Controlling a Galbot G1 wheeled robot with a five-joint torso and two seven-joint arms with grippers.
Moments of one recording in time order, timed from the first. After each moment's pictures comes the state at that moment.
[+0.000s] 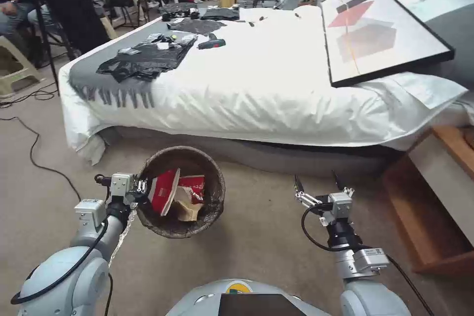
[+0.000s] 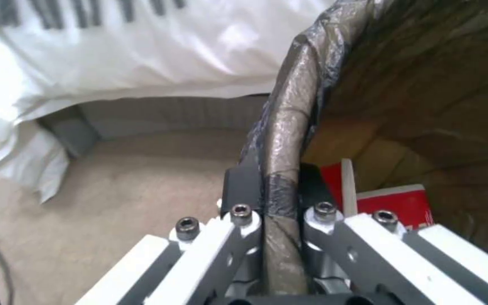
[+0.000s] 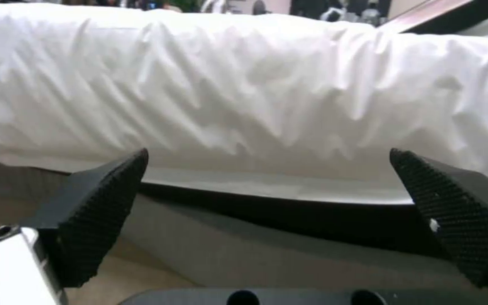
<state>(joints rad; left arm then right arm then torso) 1.69 -1.34 -0.80 -2.50 -0.28 0.66 0.04 -1.86 1.44 0.60 2.33 0.06 0.12 -0.02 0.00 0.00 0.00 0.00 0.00</state>
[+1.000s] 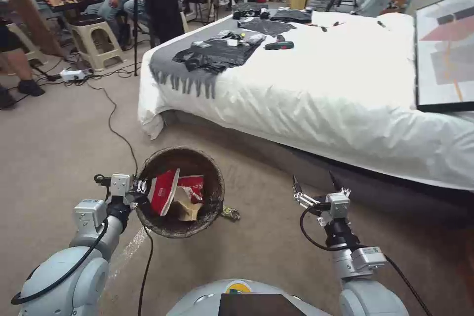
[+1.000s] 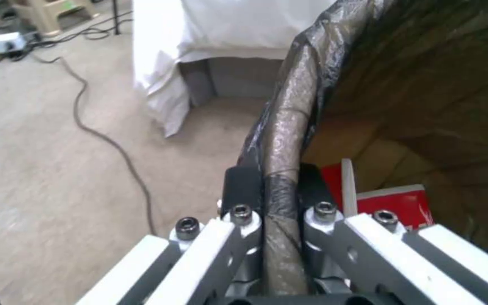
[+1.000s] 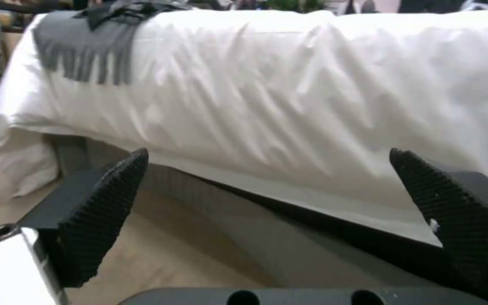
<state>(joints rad) 1.69 -1.34 -0.80 -2.50 -0.27 0.66 0.04 -1.85 1.44 0.59 2.32 0.07 0.11 -0.03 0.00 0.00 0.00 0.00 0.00</state>
